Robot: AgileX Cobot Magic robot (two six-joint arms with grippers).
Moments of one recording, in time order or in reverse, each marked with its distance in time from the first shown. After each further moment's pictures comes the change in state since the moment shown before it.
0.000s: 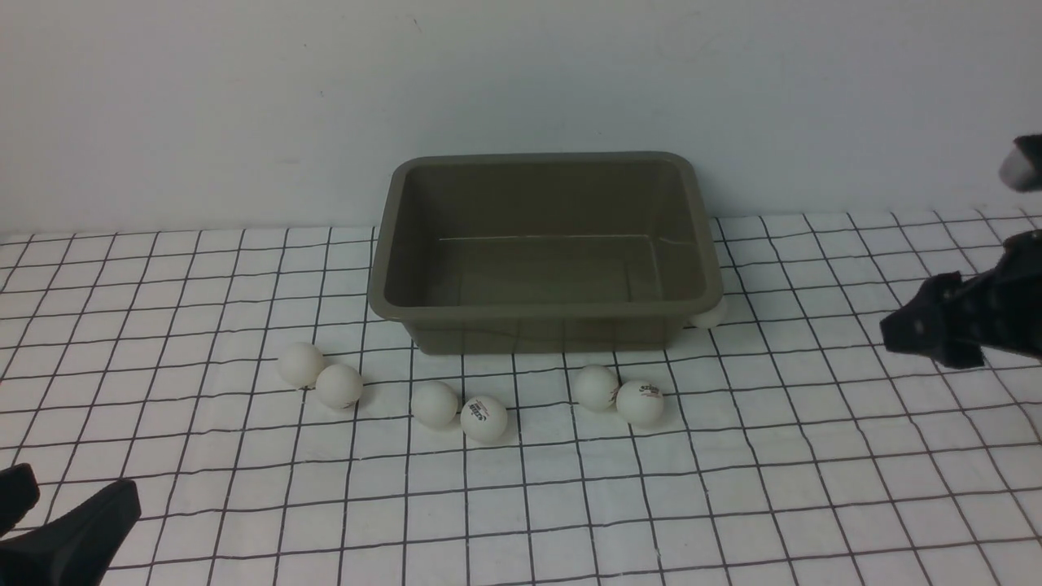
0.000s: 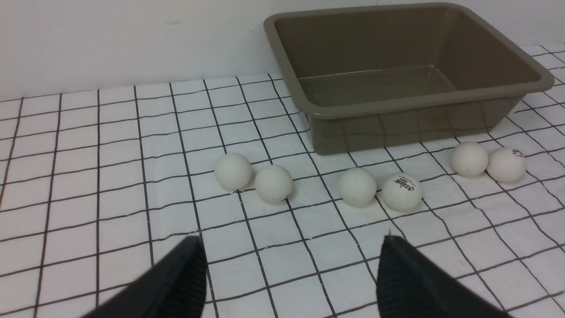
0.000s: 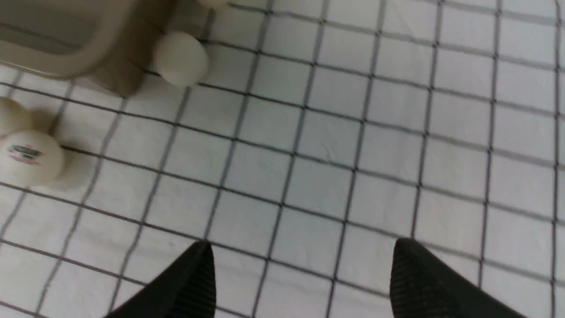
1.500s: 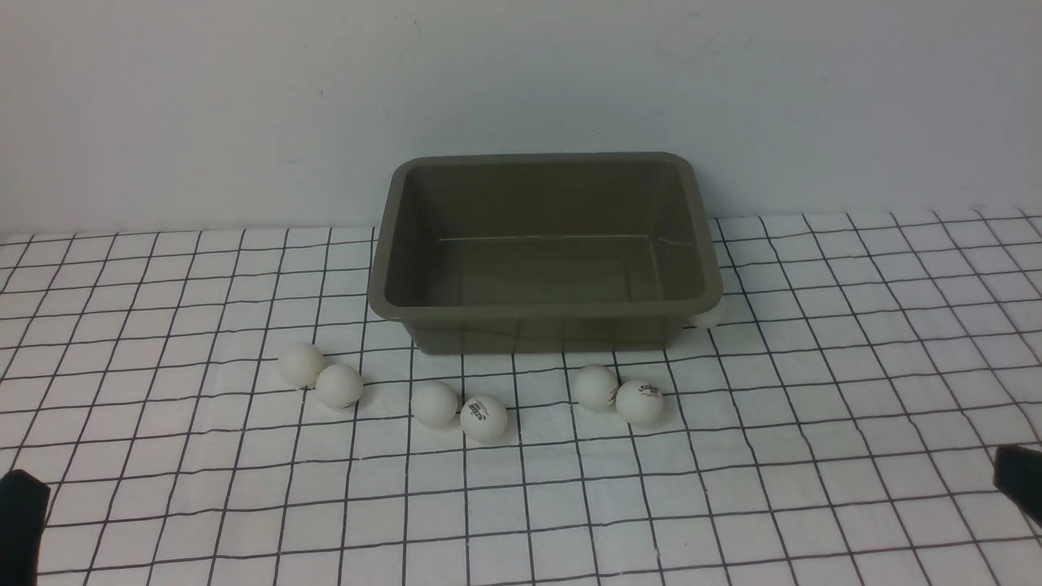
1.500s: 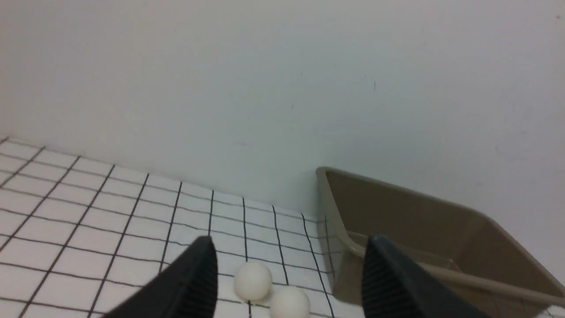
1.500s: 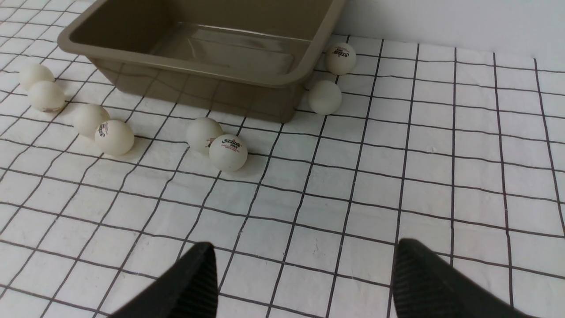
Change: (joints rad) right arm 0.259 -0.913 0.434 -0.250 0.032 0.576; left arm 0.001 -0.310 0.361 0.116 -0.472 -0.435
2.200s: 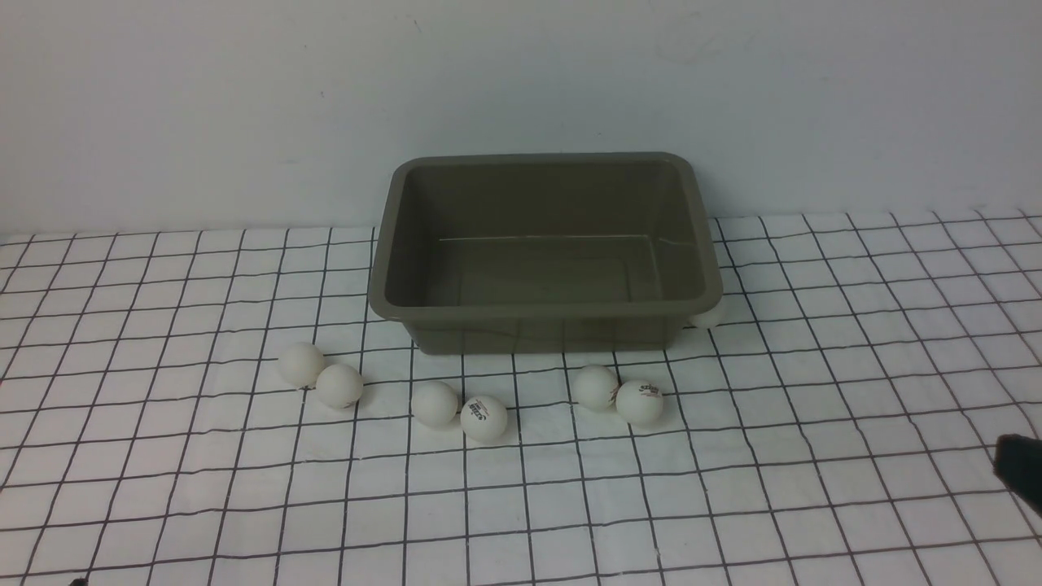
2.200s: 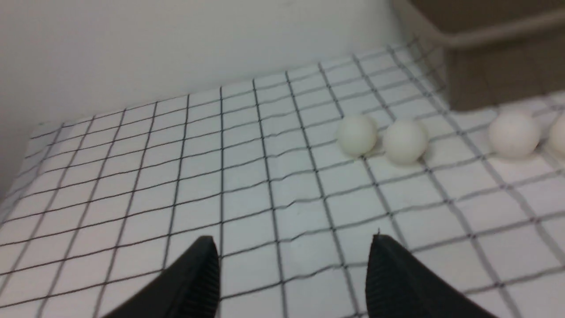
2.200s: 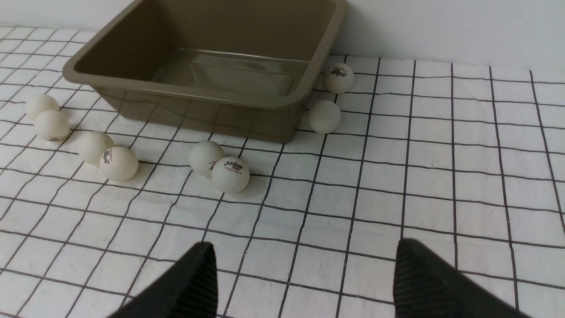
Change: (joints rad) right arm 0.000 0.000 0.000 0.019 -0.037 0.022; left arm 0.000 0.000 0.021 0.339 0.242 0.163
